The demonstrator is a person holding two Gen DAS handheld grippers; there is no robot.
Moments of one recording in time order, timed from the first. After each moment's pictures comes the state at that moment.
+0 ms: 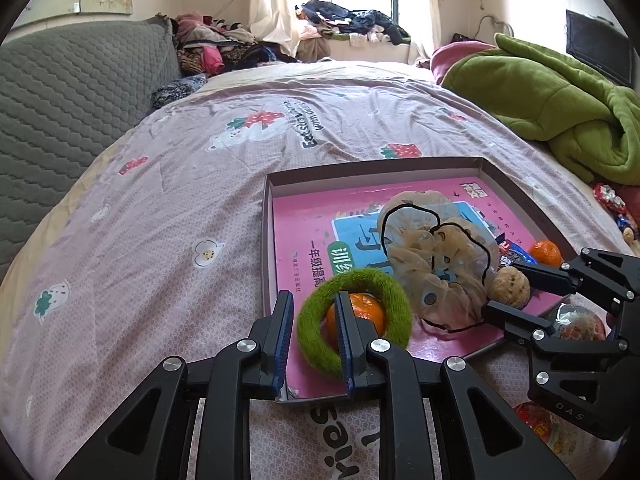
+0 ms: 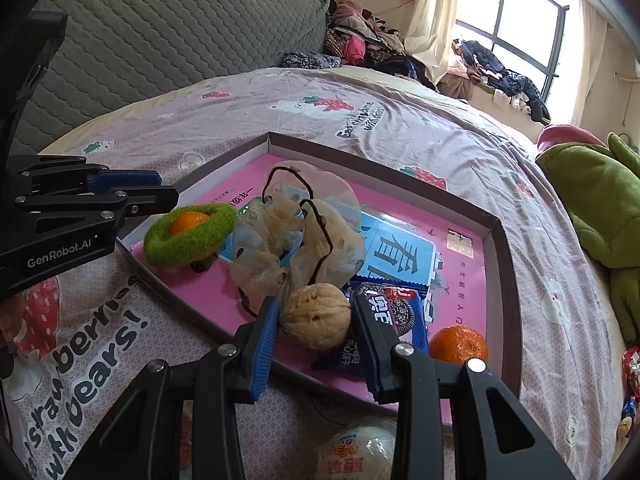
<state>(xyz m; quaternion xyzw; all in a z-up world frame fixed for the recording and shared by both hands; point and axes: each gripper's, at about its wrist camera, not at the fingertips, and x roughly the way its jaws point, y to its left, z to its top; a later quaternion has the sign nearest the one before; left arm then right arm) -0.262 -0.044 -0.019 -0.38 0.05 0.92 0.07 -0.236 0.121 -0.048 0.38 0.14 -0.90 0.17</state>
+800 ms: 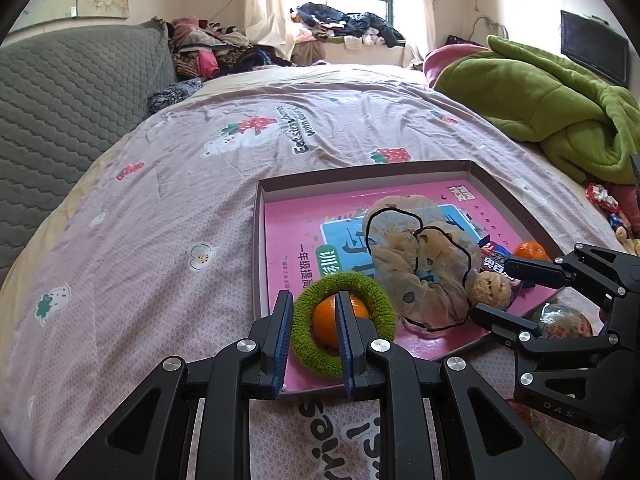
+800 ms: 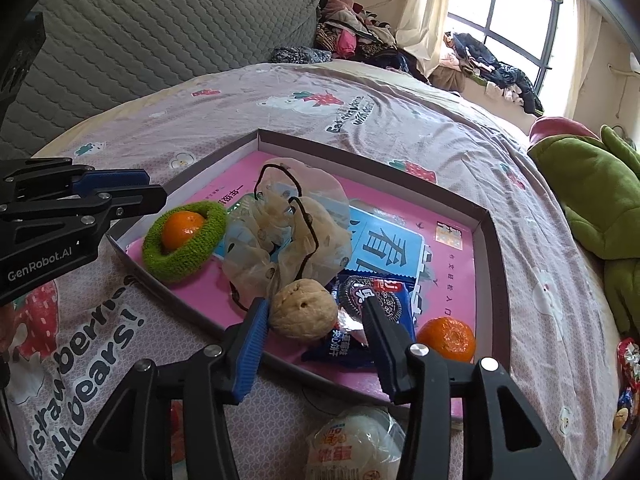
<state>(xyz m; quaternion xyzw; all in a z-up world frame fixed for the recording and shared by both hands) -0.253 -0.039 -0.010 -0.38 0.05 0.92 0.07 -0.233 0.127 -0.043 0.39 0.14 -0.90 0.15</state>
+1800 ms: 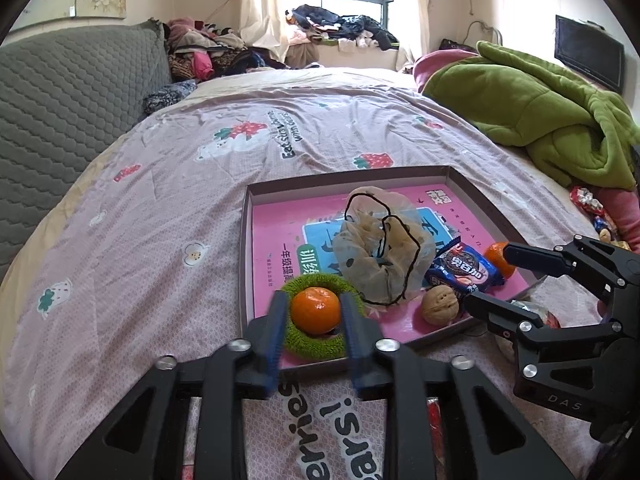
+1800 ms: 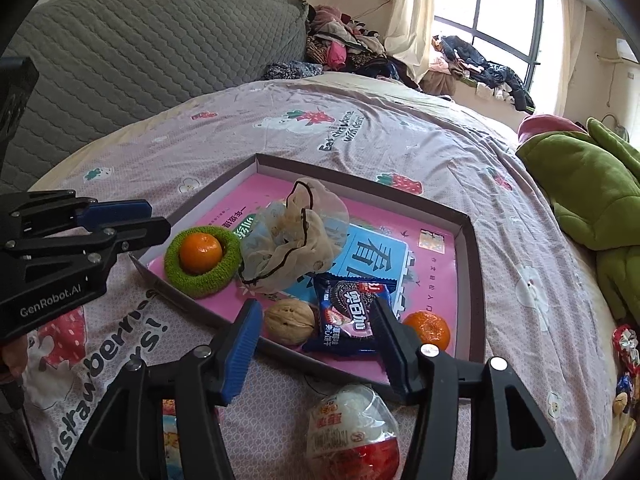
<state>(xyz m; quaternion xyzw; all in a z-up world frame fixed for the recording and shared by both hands) -0.233 -0.030 0.008 -0.37 0.04 0.92 0.08 -0.214 0.139 -0.014 0.37 0.11 -0.91 0.15</state>
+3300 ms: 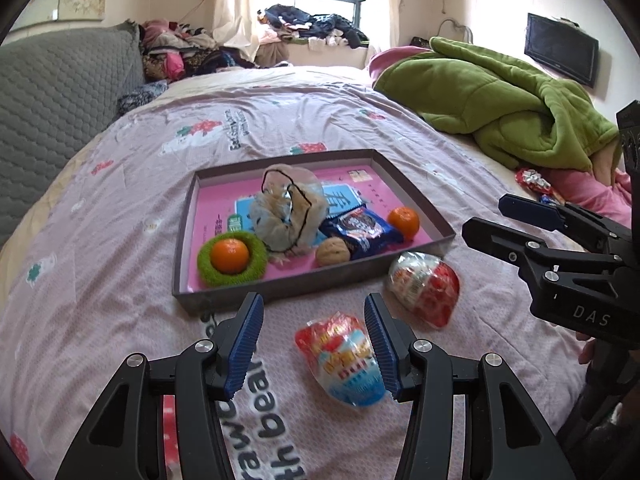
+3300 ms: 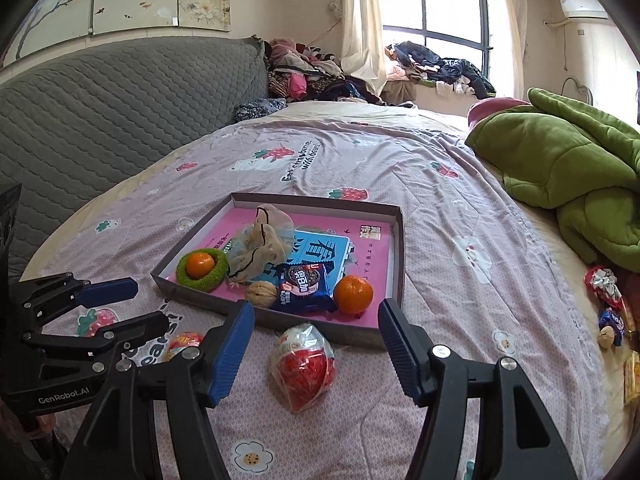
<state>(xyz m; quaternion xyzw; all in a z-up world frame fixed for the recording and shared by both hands) -0.150 0.018 0.022 -0.38 0.02 0.91 0.14 -0.142 0.208 0.031 0.34 0.02 -0.93 0.12</state>
